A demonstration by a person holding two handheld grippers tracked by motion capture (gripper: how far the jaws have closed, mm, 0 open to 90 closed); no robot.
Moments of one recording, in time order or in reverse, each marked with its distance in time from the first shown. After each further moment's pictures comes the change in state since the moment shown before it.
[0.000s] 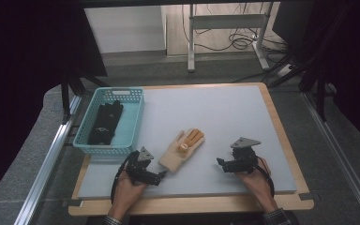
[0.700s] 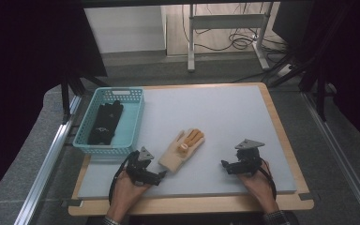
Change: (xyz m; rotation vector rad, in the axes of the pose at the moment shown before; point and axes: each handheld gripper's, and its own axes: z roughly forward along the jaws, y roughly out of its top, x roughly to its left) left arm 0.000 0.000 0.000 0.004 -0.001 -0.005; right arm -0.010 -0.013 0.003 0.031 -0.030 0.022
